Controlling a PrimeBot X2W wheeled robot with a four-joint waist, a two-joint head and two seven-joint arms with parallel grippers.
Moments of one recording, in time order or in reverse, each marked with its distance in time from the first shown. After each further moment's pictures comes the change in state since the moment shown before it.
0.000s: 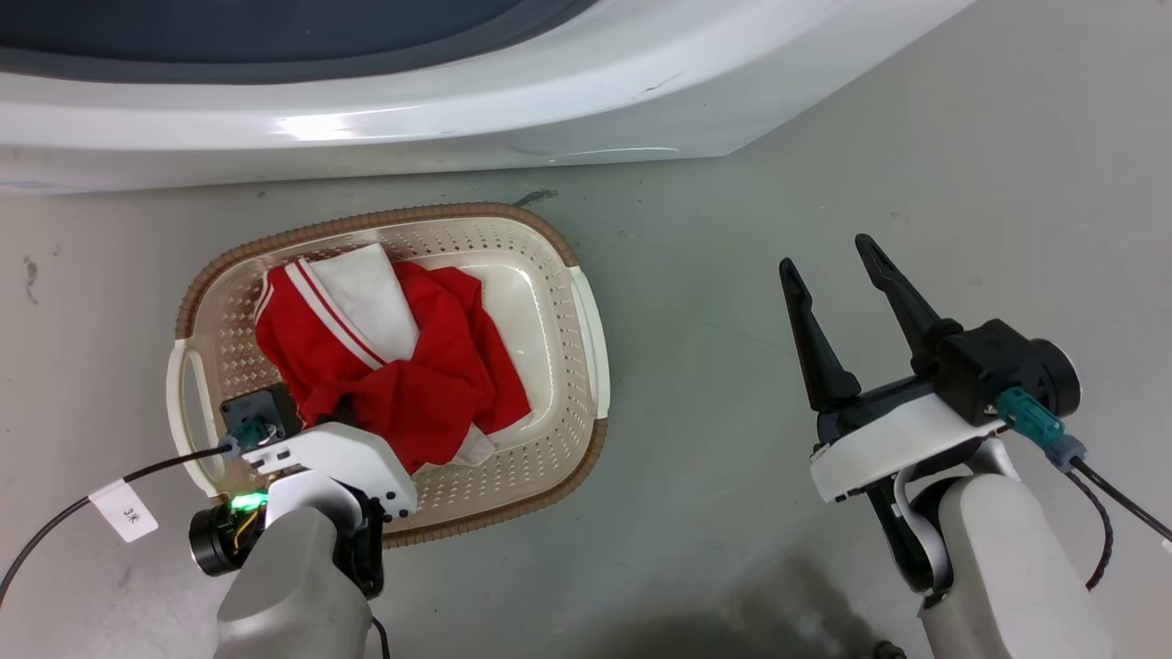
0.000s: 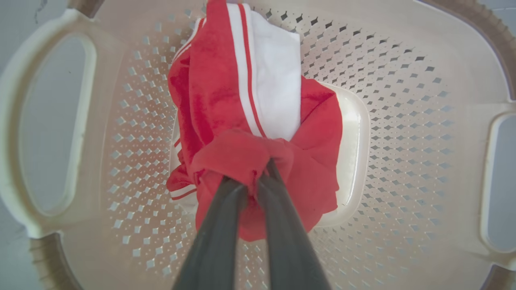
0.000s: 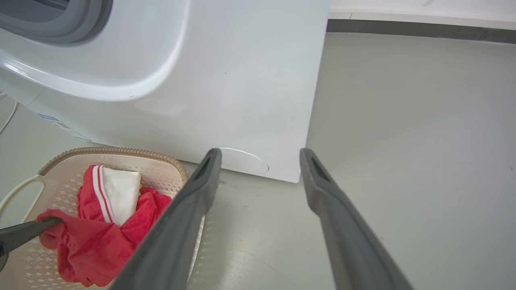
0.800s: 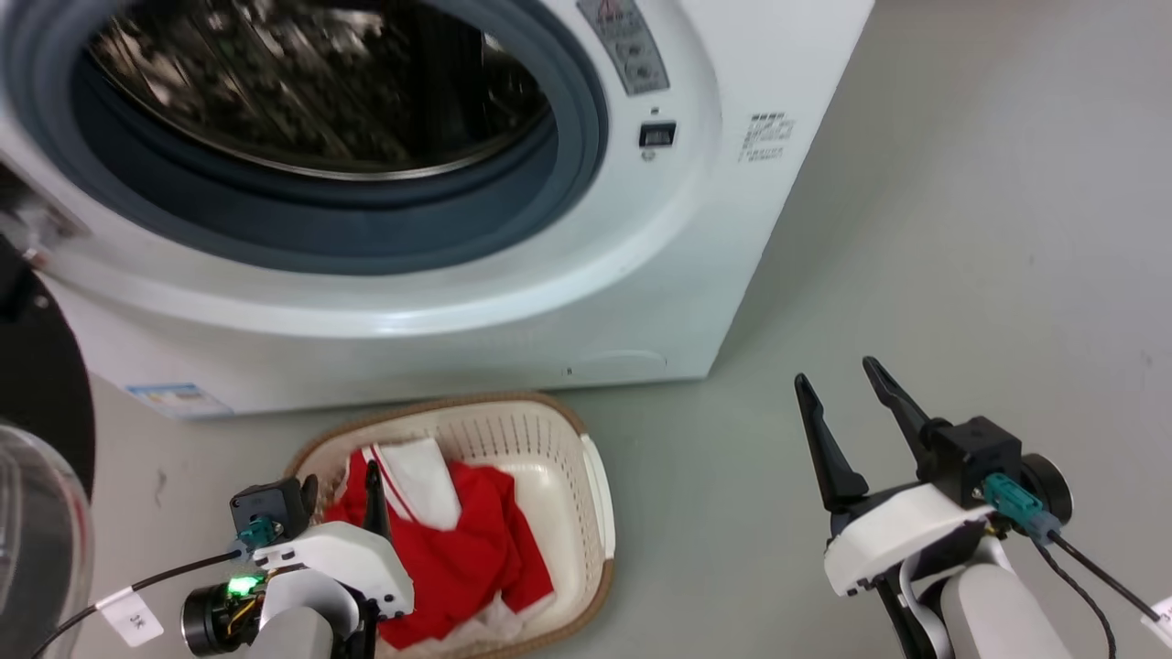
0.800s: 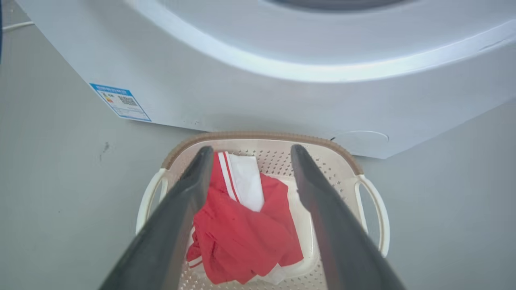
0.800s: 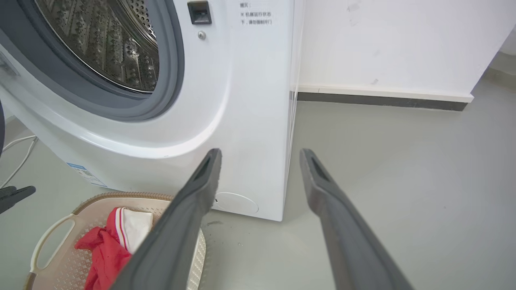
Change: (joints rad) left arm 0.244 -0.004 0.025 -0.209 0.113 -0.047 0.000; right arm 0.134 0.000 -0.033 0.104 -0.002 0.000 -0.018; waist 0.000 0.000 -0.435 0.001
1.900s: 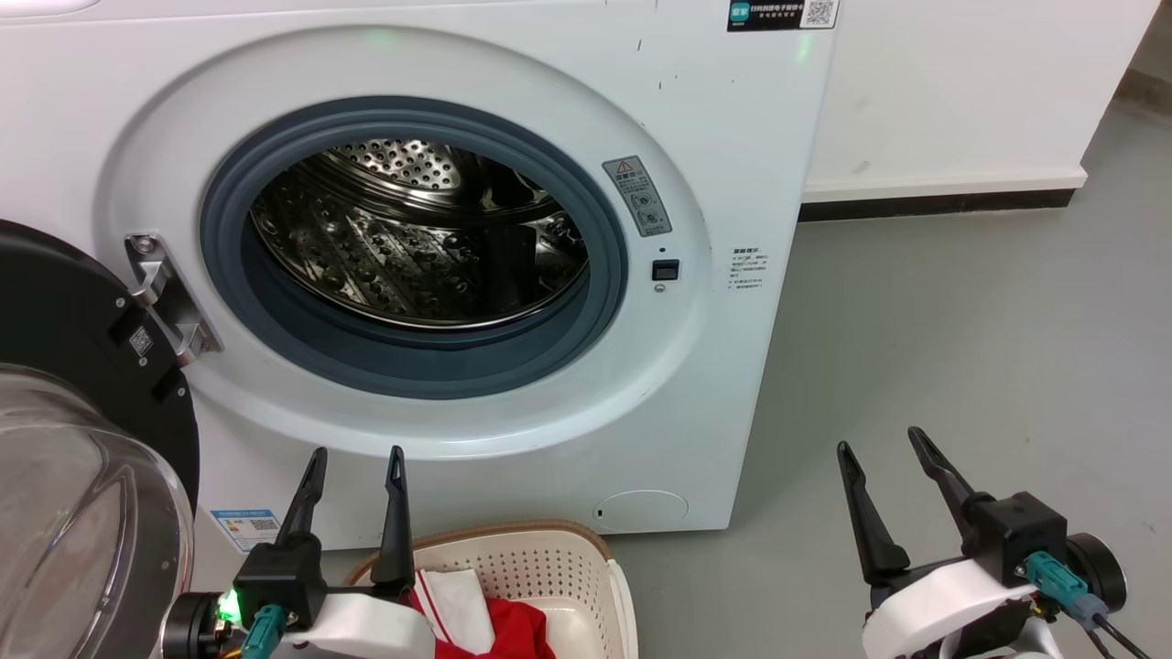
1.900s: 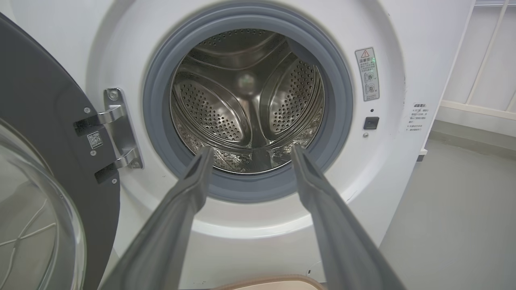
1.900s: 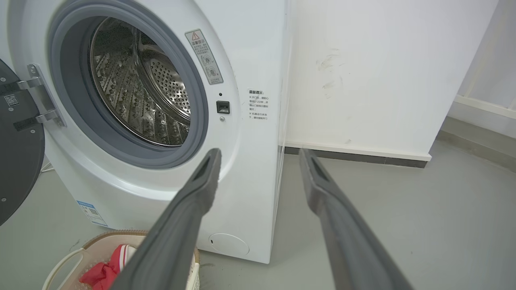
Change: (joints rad) left arm 0.381 -0.012 -0.107 -0.779 0.156 0.027 0.027; right arm 0.217 0.000 -0.069 -0.220 -0.047 0.000 0.087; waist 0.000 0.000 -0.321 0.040
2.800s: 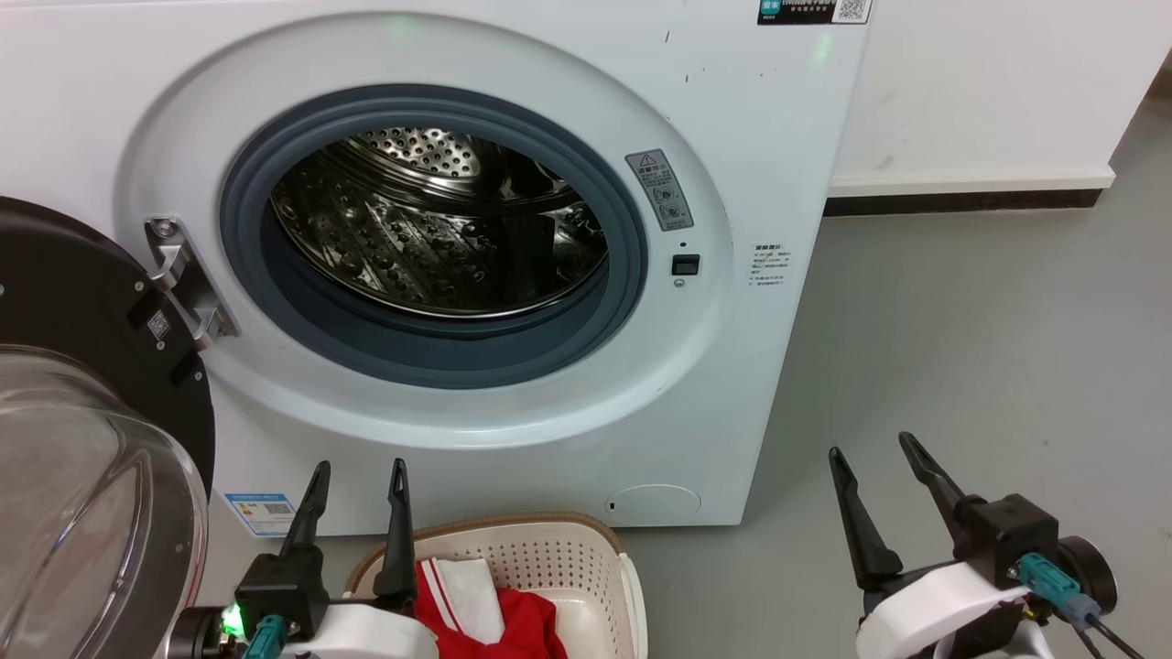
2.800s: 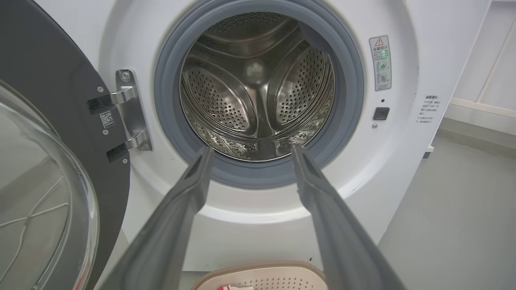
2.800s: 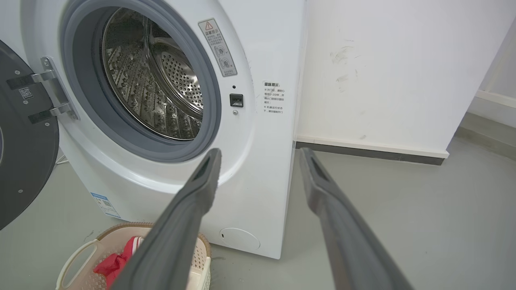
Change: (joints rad) left arm 0.029 0.010 -0.022 -0.017 -0.030 0.026 0.013; right arm 0.005 0.000 0.014 -0.001 0.014 0.000 0.012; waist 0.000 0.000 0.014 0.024
